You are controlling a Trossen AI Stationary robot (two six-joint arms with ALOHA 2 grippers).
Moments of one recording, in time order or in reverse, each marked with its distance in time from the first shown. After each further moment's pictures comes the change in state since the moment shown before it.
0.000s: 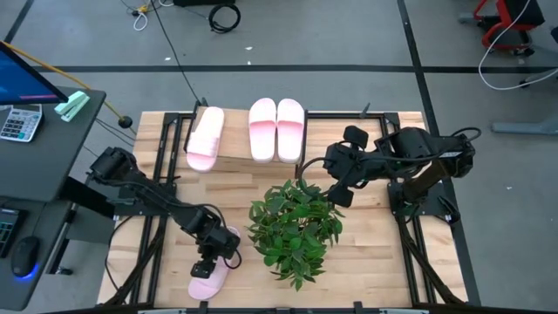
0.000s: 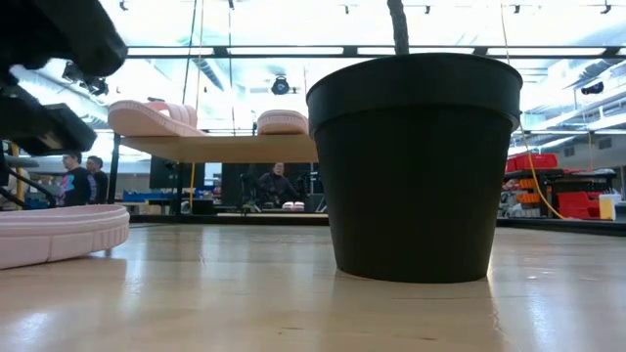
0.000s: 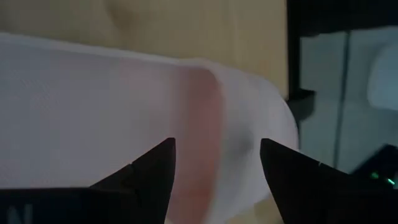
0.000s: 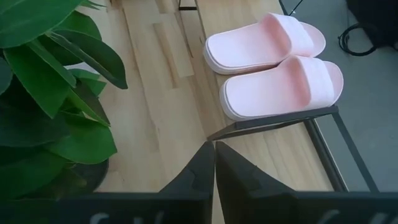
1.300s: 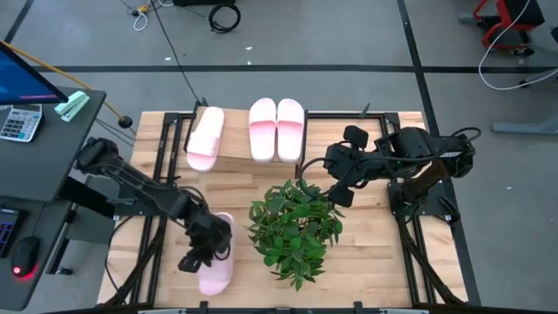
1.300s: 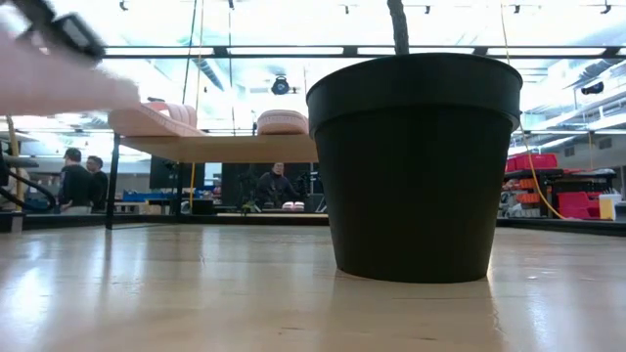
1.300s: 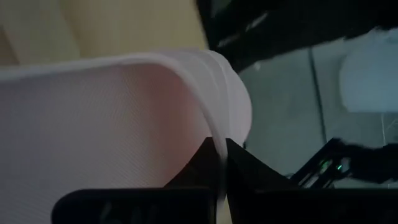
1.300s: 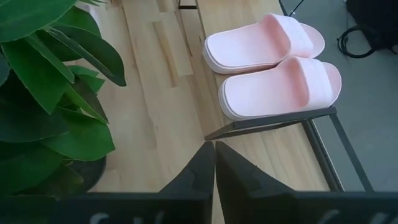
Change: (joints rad) left arm 0.035 -0.209 0.083 -0.113 0.036 0.072; right arm 0.000 0.000 0.000 -0.005 0.000 -0.015
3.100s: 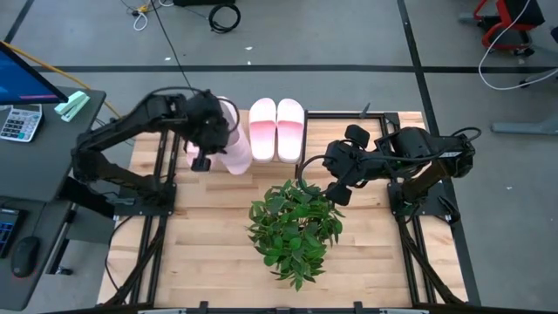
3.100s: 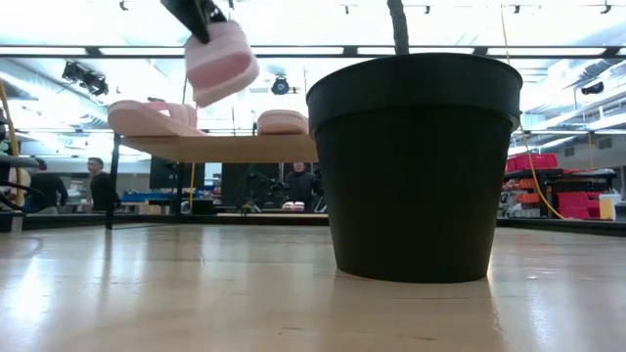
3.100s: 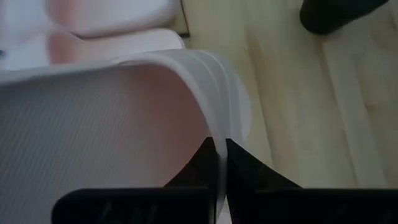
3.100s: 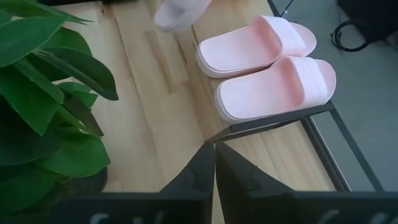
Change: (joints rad) left arm 0.861 -0.053 0.575 -0.640 -0.322 0.854; right arm 0.000 -0.001 0.000 0.012 0.028 0.061
